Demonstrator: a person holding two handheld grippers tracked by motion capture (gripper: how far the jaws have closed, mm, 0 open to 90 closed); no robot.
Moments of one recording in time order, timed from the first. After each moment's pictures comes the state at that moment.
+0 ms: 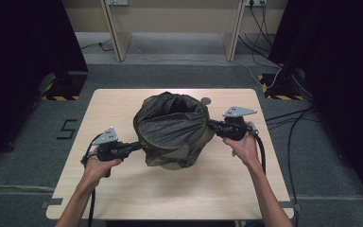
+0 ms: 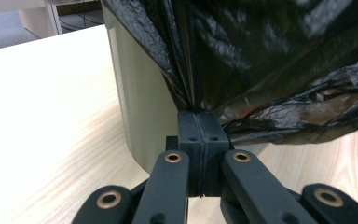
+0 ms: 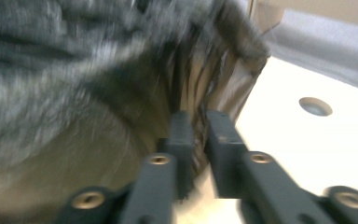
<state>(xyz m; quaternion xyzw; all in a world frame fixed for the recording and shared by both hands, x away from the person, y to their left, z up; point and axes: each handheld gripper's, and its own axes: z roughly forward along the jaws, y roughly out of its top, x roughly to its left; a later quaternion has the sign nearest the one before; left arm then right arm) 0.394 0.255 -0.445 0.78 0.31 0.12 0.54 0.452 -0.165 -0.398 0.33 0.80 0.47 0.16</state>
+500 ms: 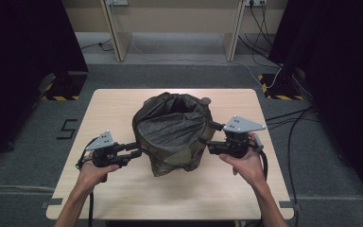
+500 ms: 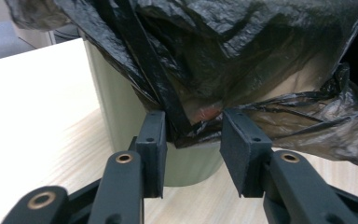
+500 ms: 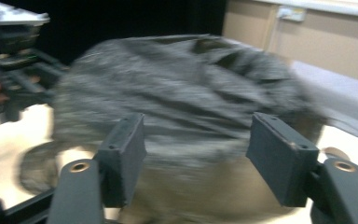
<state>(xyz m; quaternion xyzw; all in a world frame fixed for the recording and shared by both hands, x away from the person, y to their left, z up) 0.370 0.253 -0.429 0.78 0.29 0.11 0.55 0.374 -0.143 -0.351 0.27 0.78 0.53 0.19</state>
